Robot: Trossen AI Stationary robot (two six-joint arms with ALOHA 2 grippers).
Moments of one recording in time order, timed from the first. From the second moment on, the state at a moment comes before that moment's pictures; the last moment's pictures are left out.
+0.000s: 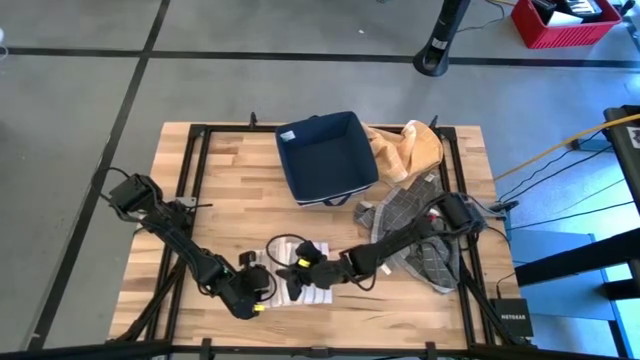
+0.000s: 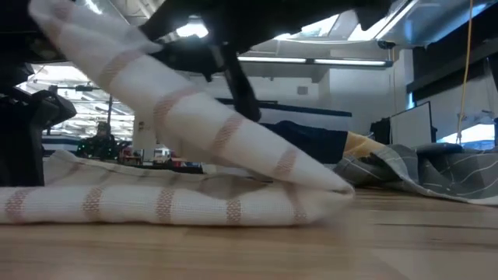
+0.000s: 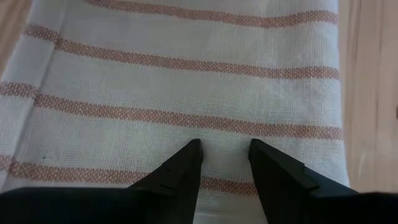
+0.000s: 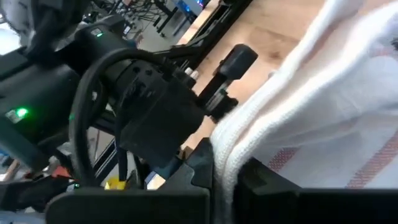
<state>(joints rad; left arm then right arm) -0.76 1.71 0.81 -0.24 -0.41 -0.86 0.41 2.17 1.40 0.40 0.40 1.04</state>
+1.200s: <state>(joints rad) -0.76 1.71 0.81 -0.25 -0.42 -0.86 0.39 2.31 1.48 0.51 0.39 1.10</state>
